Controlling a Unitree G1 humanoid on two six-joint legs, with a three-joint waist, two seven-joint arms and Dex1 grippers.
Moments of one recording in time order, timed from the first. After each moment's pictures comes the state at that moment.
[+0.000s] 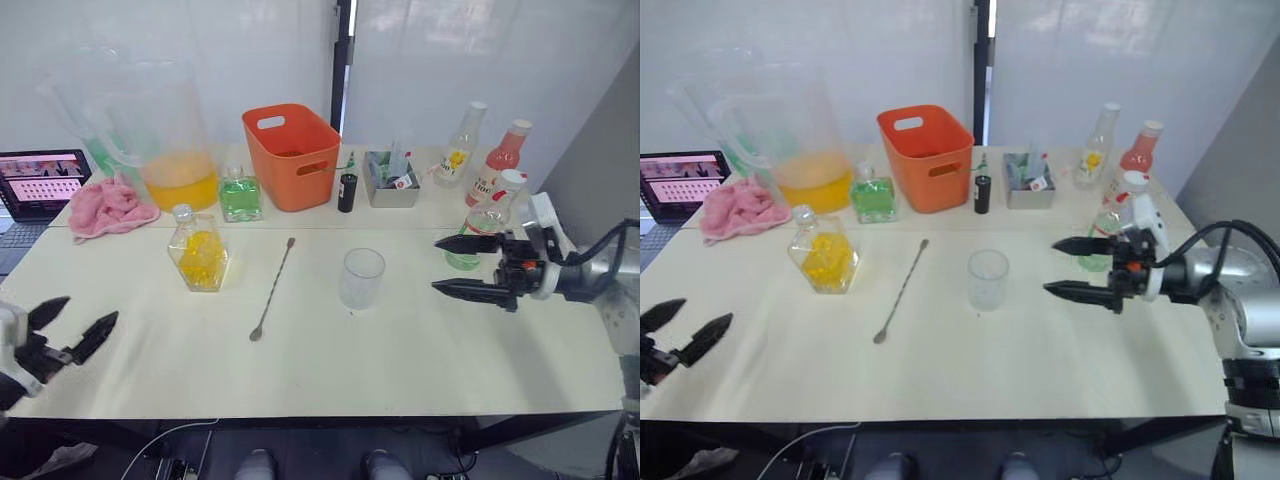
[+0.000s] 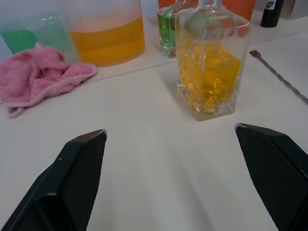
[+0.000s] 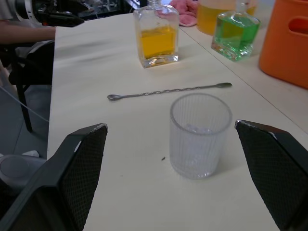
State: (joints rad) left arm 0.29 0.59 0.78 -0.27 -0.56 0.31 -0.75; right arm -0.56 -0.88 -0.14 -0.03 0.61 0.56 1.34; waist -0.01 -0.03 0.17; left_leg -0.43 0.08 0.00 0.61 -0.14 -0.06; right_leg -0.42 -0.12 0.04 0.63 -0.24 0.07
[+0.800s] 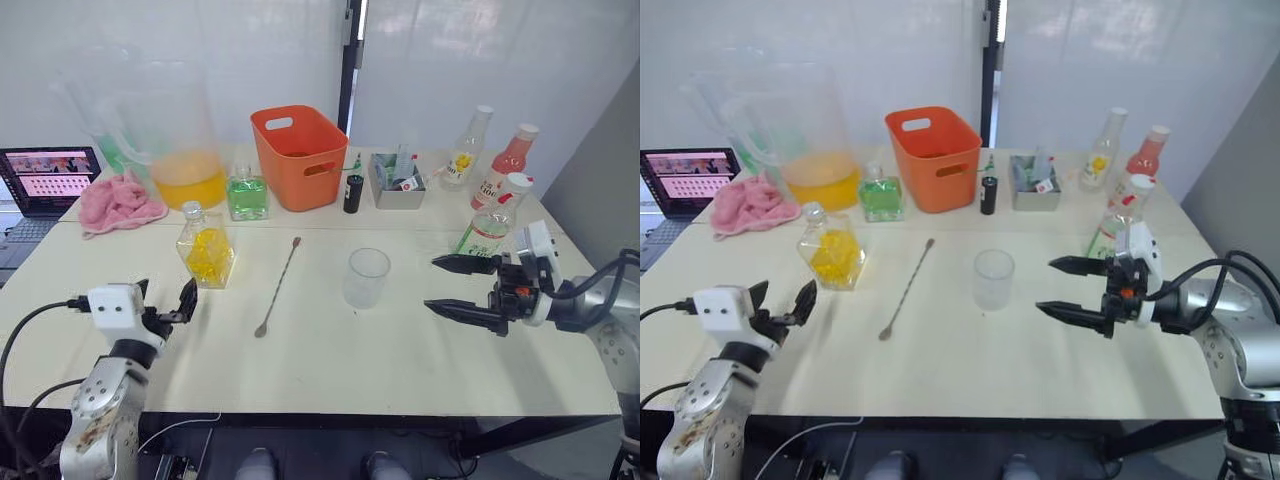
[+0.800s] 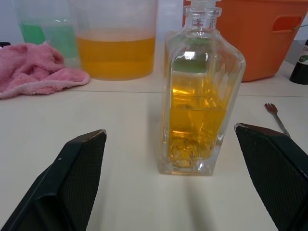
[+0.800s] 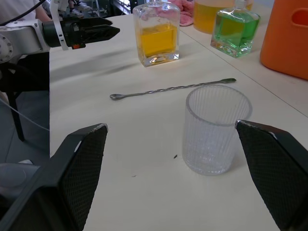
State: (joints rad) left arm -0.02 0.30 0.39 -0.33 -0.37 0.35 -0.25; right arm -0.29 -0.84 -0.26 -0.21 0.65 0.55 1.22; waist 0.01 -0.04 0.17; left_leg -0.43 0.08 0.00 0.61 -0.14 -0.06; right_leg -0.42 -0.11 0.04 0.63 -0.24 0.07
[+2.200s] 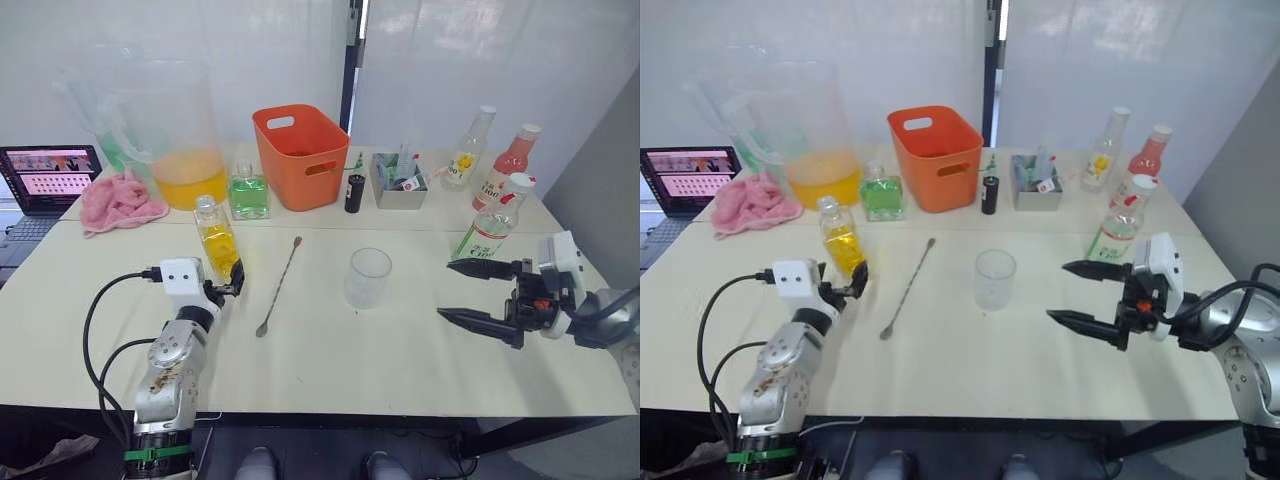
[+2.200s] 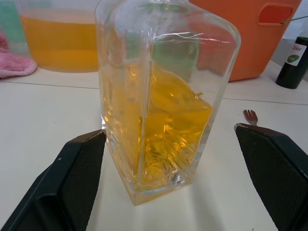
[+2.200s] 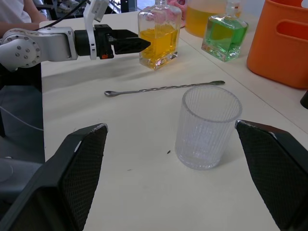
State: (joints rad) left arm -0.22 0.17 0.21 -0.13 -0.24 0.28 -0.09; right arm -0.23 -0.86 -0.30 -0.27 0.68 0.50 1.18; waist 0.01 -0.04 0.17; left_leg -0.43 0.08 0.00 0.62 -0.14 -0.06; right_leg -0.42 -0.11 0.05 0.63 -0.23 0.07
